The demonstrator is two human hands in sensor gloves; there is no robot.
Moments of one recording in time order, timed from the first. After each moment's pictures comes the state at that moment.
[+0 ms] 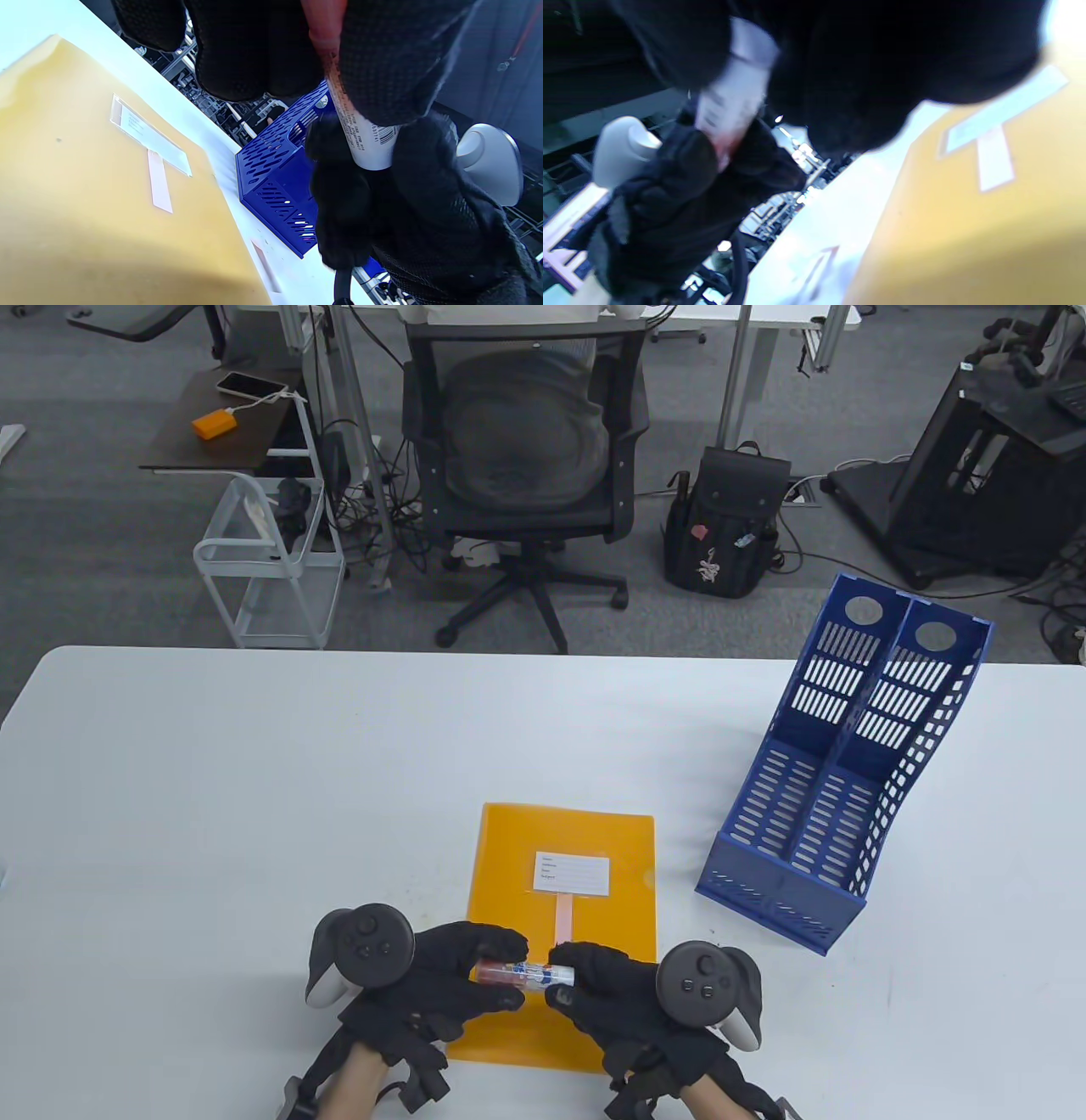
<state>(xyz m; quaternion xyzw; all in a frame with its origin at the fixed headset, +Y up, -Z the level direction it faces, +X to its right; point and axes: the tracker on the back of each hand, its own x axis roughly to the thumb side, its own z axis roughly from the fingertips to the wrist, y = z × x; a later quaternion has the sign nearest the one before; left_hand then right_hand) -0.160 -0.716 -0.292 -0.07 -0.32 0.43 0.84 0.103 -0.722 -0.269 0.24 0.01 0.86 0.44</state>
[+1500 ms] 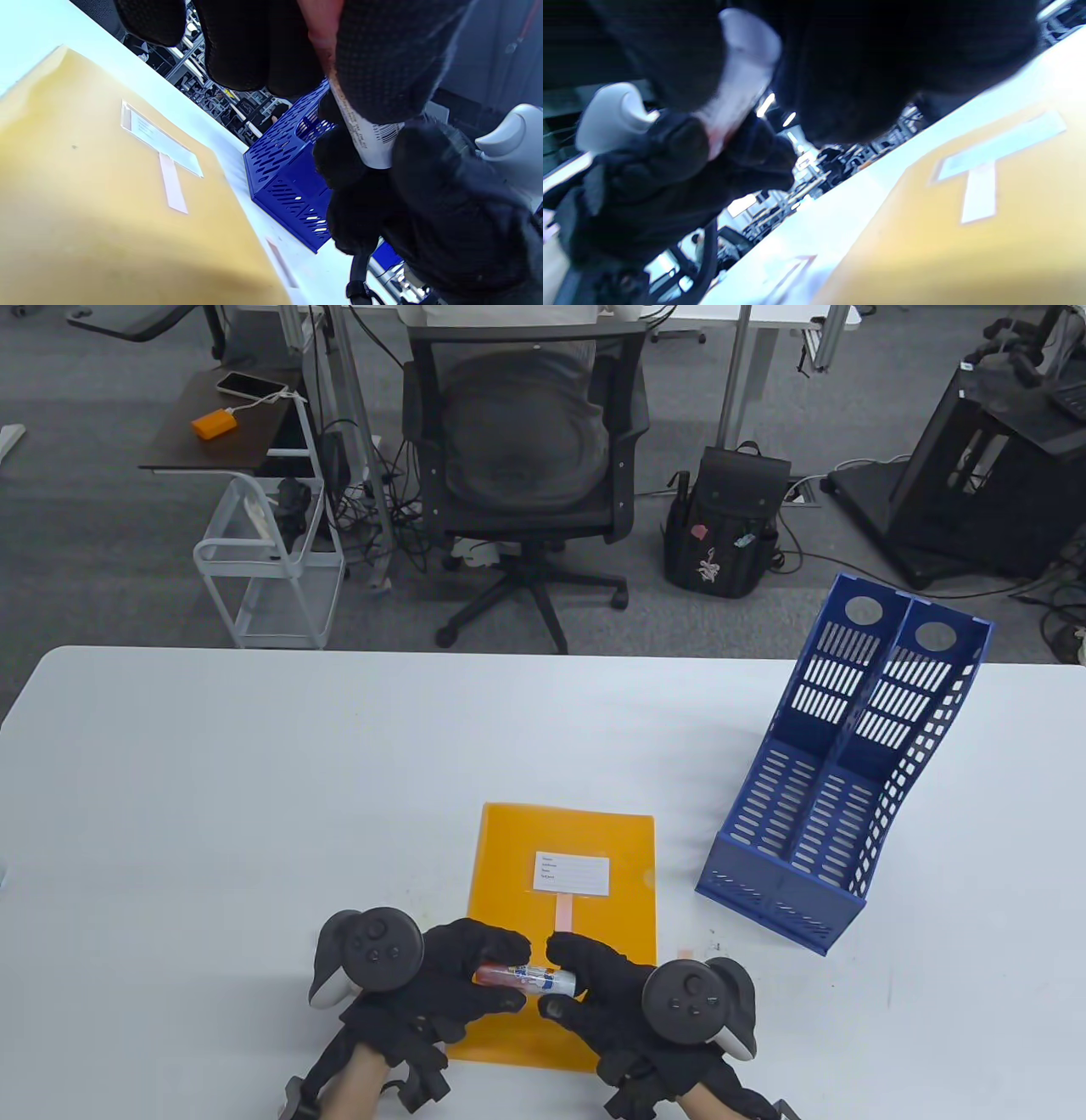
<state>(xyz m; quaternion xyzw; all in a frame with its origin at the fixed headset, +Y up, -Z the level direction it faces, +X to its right) -0.156 -0.715 -0.290 -0.06 -0.32 0.40 0.86 0.097 -0.716 -0.261 0.29 -0.05 0.88 0.37</state>
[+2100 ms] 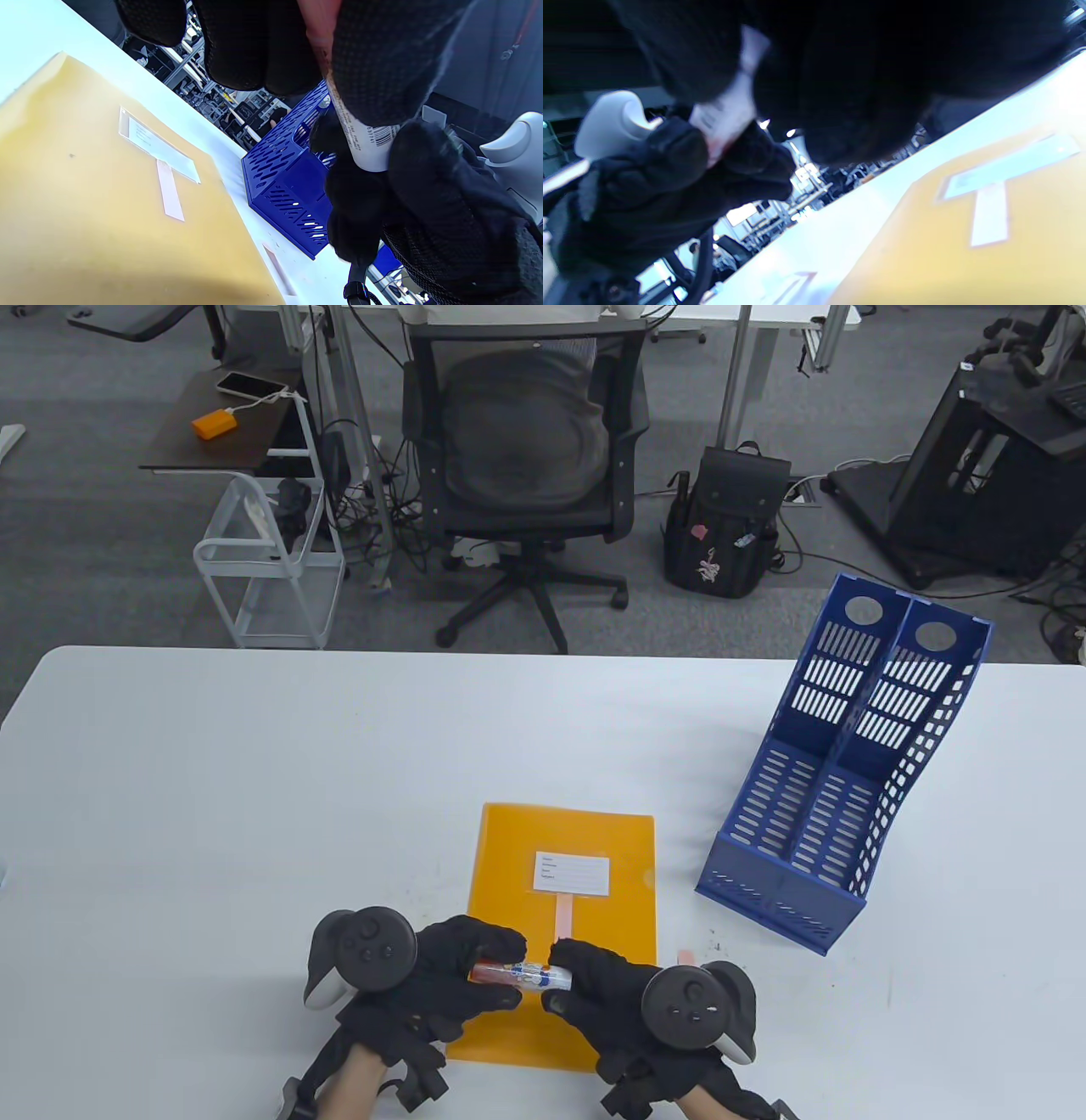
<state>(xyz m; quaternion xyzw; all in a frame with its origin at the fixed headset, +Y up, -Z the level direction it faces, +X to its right) -0.160 -0.714 -0.290 -0.05 -0.32 0.40 0.86 0.098 -0.712 -0.260 0.26 -0.06 0.89 0.36</state>
